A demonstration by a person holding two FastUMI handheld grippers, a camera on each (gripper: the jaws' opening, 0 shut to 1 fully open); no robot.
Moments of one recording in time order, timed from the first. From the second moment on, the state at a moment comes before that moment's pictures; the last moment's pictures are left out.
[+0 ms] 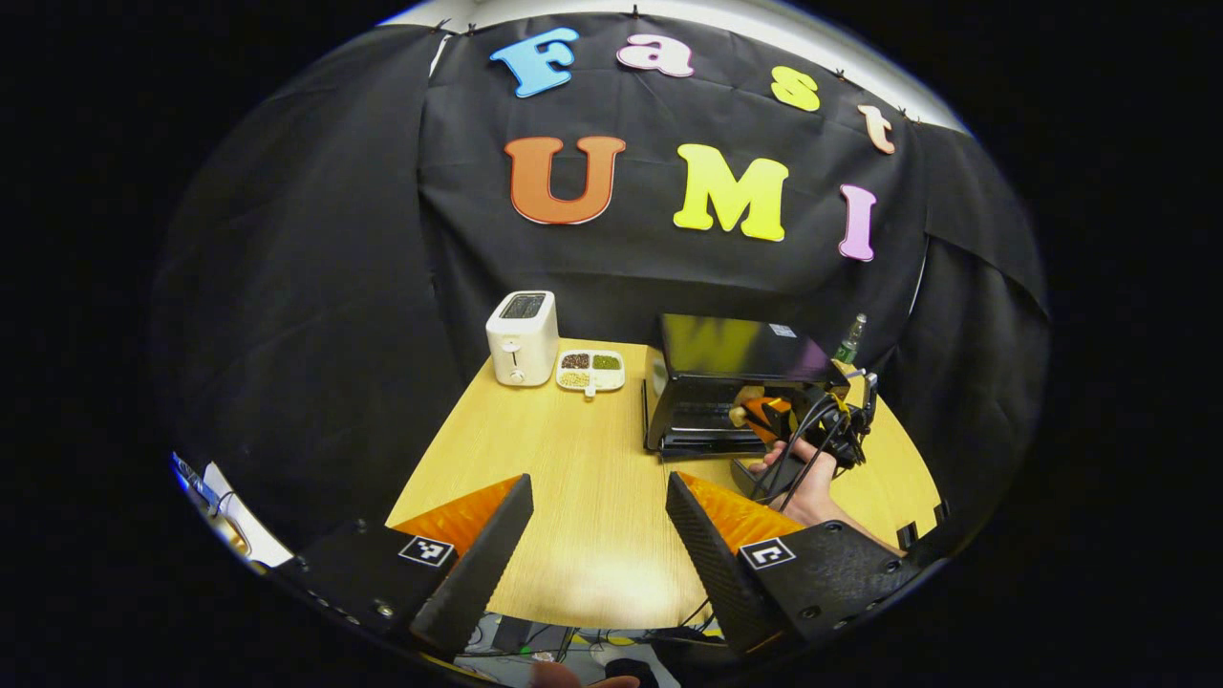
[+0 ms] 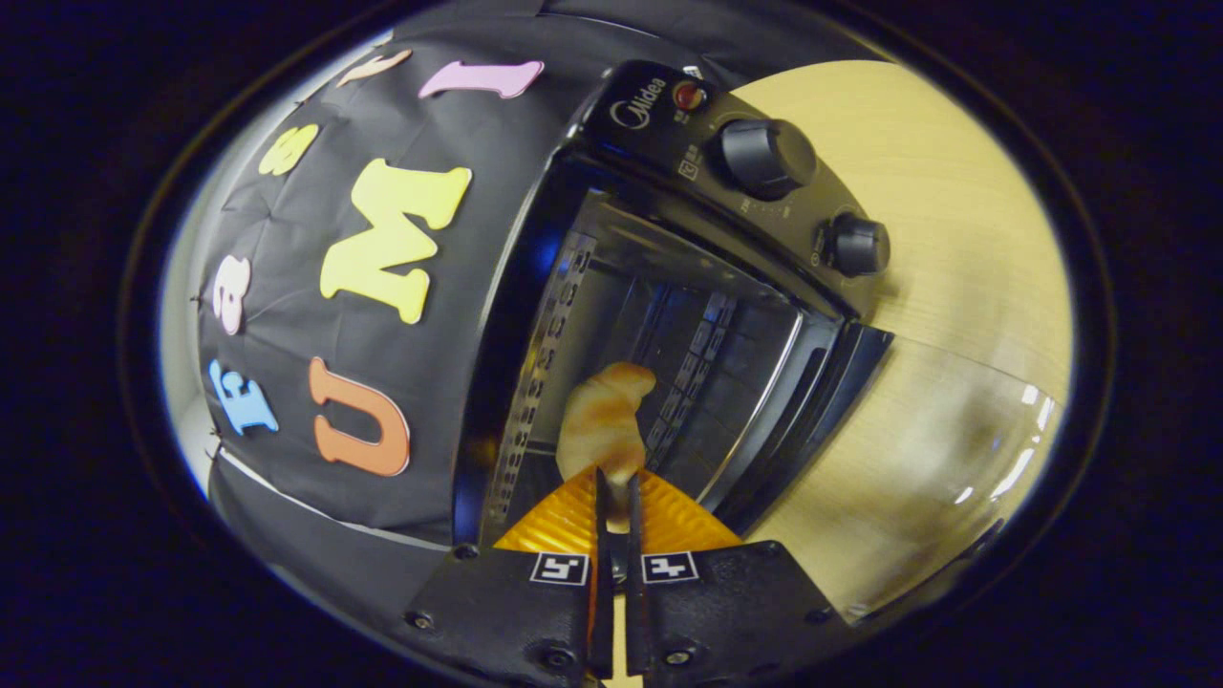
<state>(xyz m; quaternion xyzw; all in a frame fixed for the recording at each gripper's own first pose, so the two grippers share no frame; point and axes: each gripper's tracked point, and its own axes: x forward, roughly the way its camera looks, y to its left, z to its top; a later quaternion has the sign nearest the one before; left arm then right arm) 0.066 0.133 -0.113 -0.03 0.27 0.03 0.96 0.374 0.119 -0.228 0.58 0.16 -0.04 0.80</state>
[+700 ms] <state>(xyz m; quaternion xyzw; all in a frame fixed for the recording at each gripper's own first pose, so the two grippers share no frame) 0.054 0.123 -0.105 -0.02 0.27 0.02 0.96 0.382 0.133 -0.230 0.62 0.13 -0.03 0.77</state>
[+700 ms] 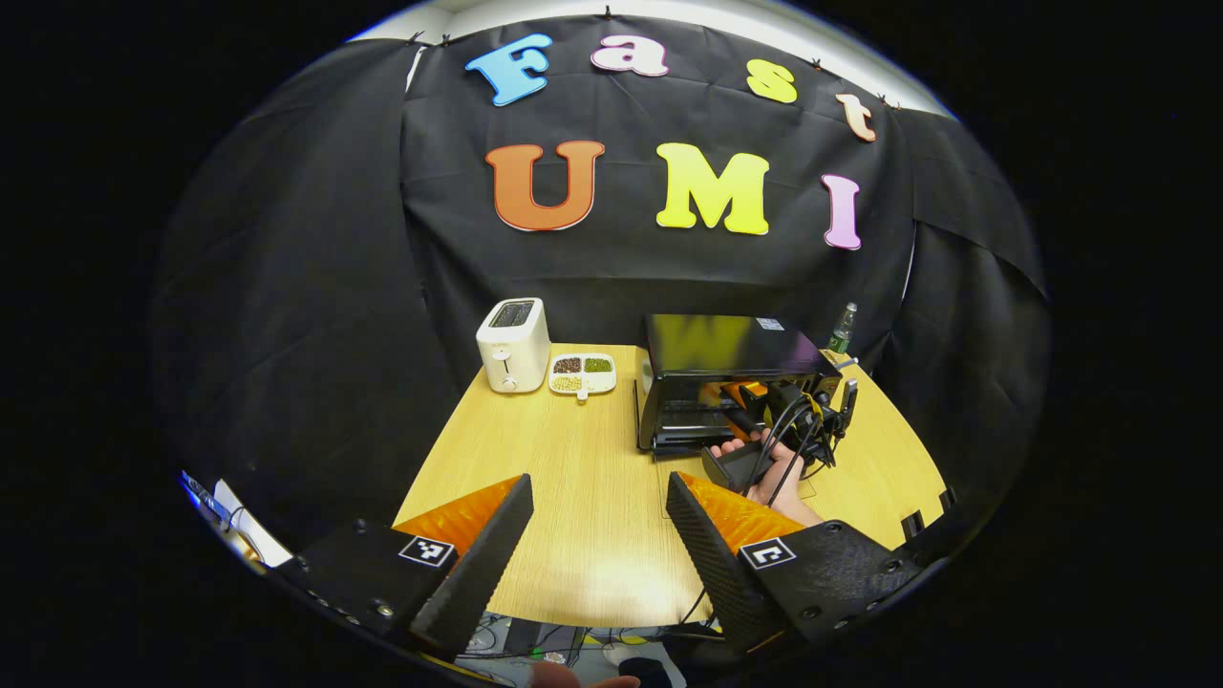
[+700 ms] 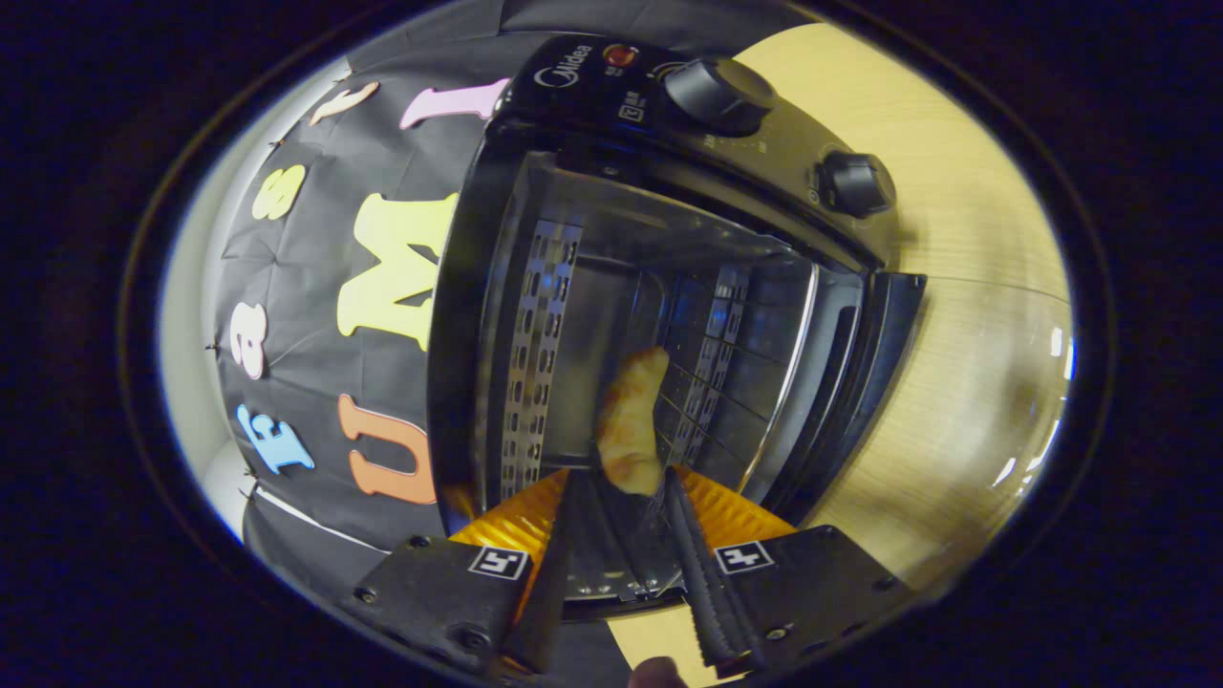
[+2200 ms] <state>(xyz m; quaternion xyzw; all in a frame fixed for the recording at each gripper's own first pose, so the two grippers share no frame) 0.066 -0.049 -0.251 -0.10 0.34 -0.13 0.93 0.000 0.006 -0.147 0.07 0.18 -0.08 0.98</state>
